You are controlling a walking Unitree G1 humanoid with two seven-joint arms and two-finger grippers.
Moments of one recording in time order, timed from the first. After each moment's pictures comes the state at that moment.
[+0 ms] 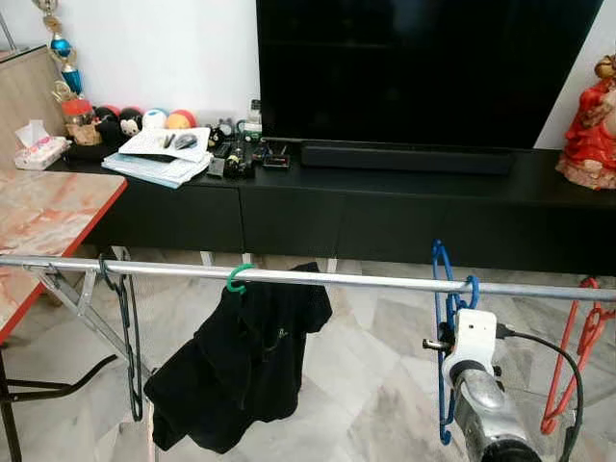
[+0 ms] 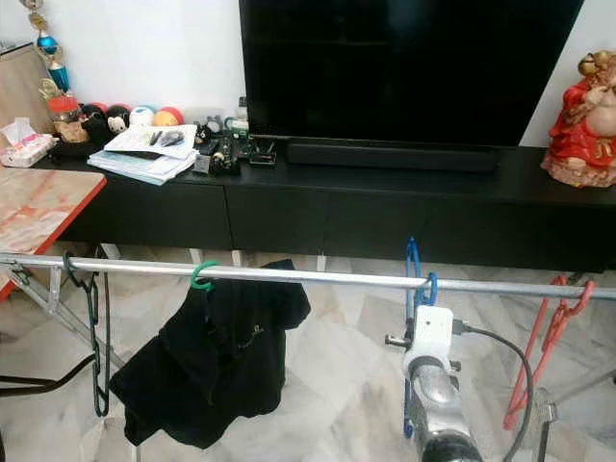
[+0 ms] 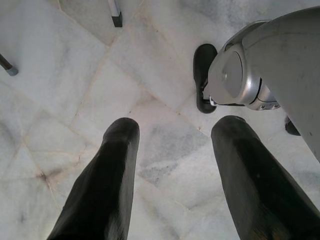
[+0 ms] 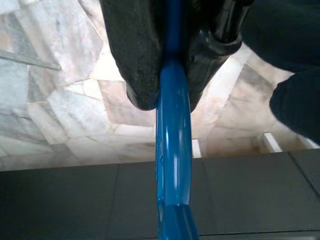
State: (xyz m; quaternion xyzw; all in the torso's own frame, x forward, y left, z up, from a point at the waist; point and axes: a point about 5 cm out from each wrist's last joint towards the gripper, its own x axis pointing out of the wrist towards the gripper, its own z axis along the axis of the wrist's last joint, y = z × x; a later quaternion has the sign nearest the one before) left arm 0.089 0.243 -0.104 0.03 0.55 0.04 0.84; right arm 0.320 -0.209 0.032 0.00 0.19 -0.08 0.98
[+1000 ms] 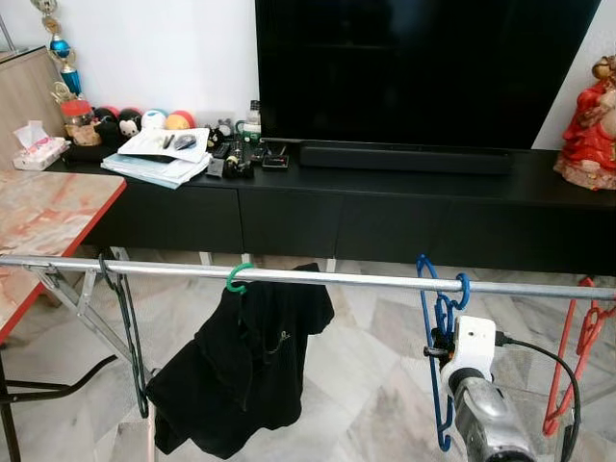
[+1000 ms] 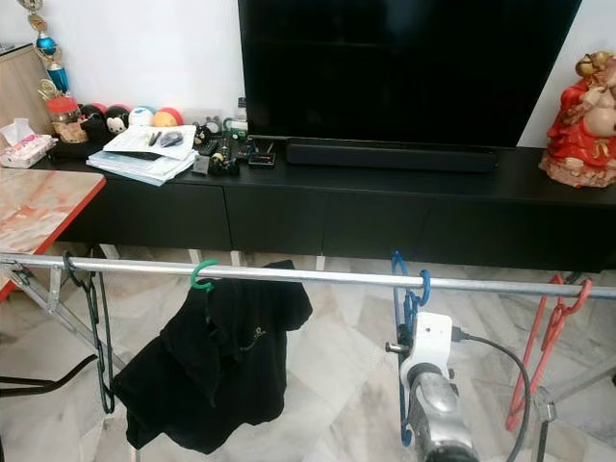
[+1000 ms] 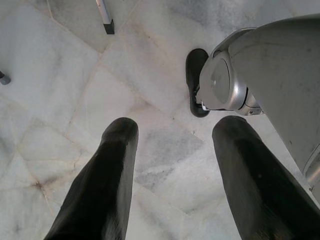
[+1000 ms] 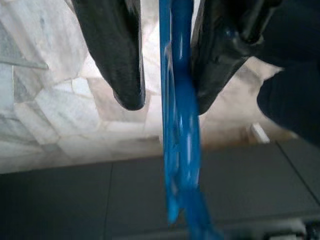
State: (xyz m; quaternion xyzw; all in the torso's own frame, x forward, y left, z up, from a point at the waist) left arm 0.094 0.237 -0.105 0.03 0.54 0.03 0.84; right arm 0.308 -0.212 0.028 0.04 0.16 -0.07 0.98
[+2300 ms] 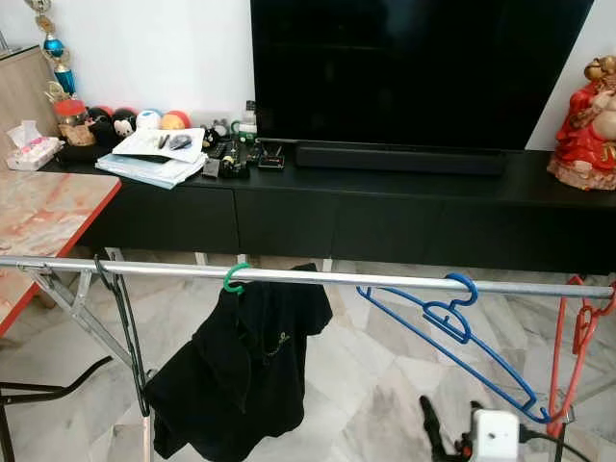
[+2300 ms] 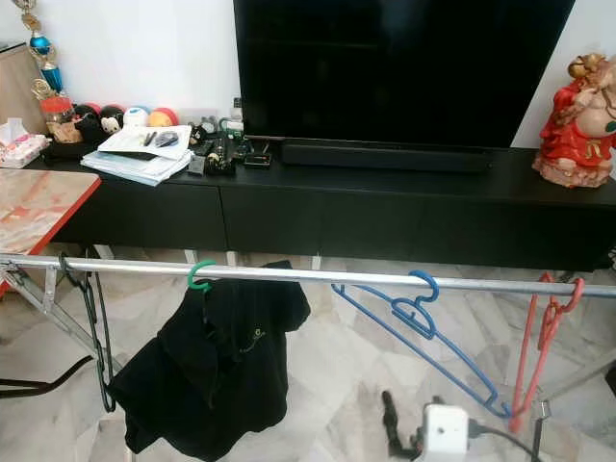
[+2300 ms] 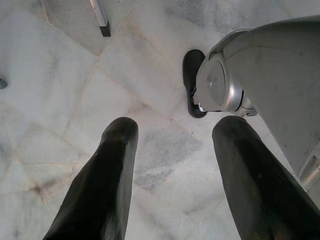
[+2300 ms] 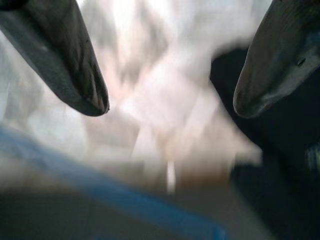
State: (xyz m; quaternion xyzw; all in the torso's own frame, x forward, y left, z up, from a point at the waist) left arm 0.095 0.237 -0.104 0.03 0.54 0.02 0.84; right arm 0.193 -0.200 -0.036 0.01 0.22 0.02 0.98
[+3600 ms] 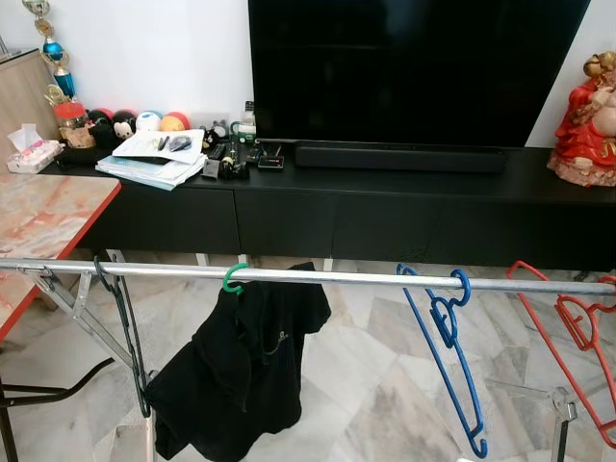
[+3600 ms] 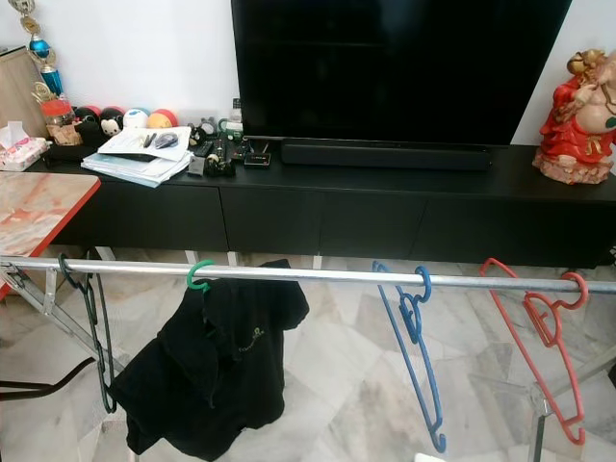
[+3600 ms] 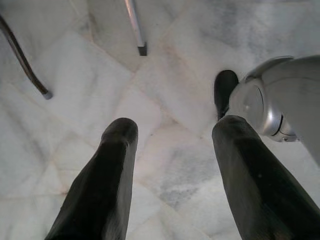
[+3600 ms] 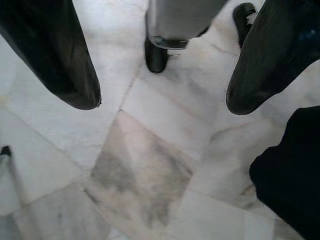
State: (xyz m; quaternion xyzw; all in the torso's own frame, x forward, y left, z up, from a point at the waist) left arm 0.101 0.246 -0.100 0.07 0.51 0.08 0.86; right arm 0.158 -0.214 -0.090 0.07 0.46 -0.11 0.88
